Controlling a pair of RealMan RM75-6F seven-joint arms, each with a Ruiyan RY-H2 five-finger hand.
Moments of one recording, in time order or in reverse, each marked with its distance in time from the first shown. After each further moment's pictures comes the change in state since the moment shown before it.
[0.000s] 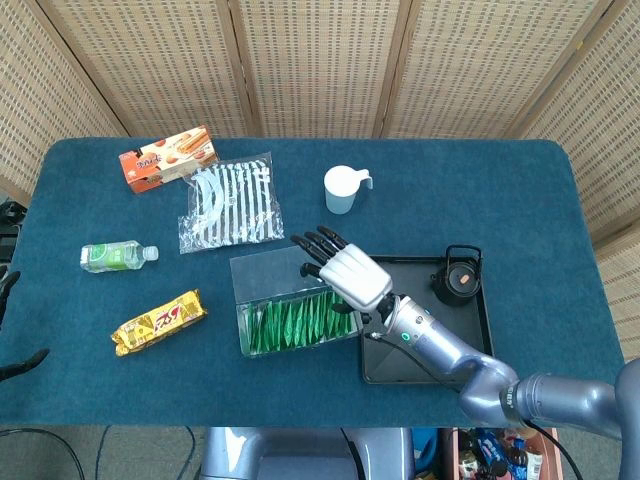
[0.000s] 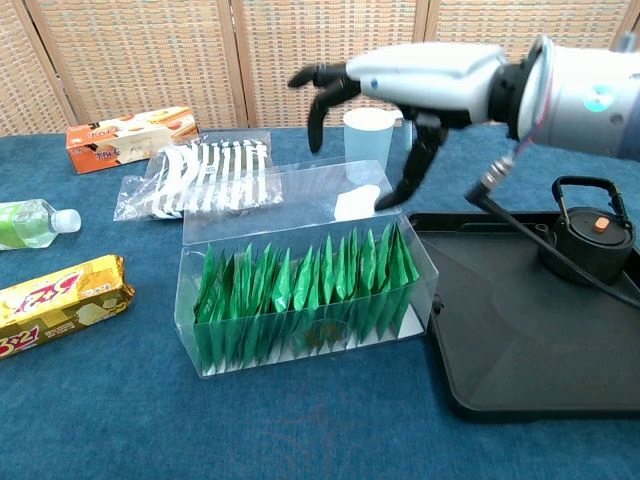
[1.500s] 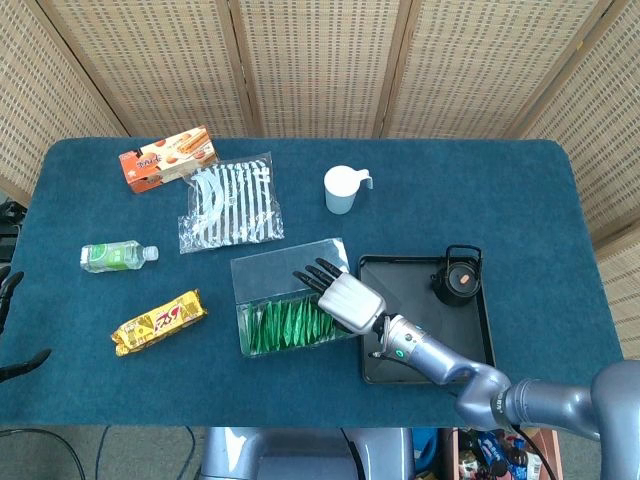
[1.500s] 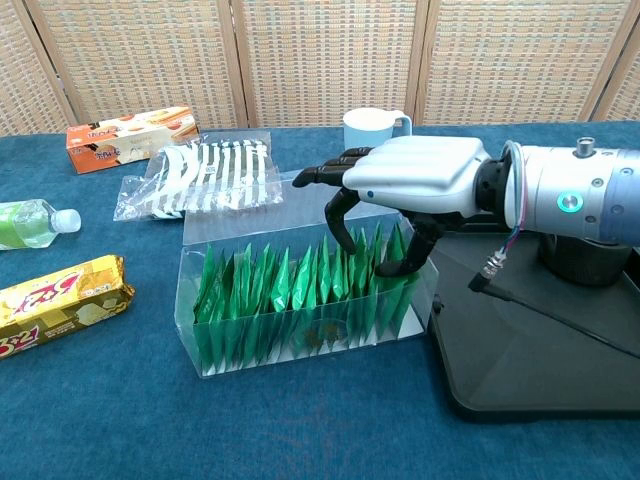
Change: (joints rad) left arm -0.004 -0.001 0.003 0.001 -0.002 -0.009 0.001; right arm -0.035 -0.106 -0.028 0.094 -0.057 -0.118 -0.123
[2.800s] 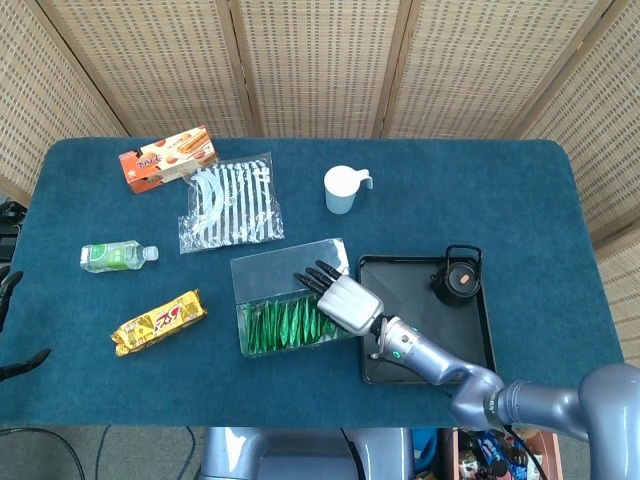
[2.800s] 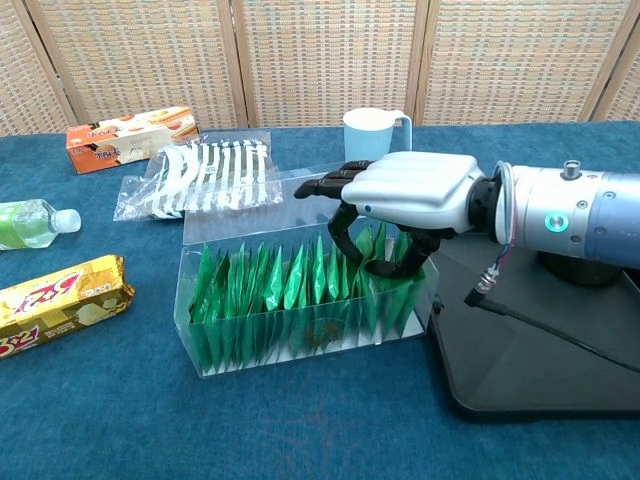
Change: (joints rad) left arm -0.003 0.004 0.000 0.002 -0.005 -0.007 -0.011; right arm -0.020 -0.058 0.005 0.065 -0.014 0.003 0.009
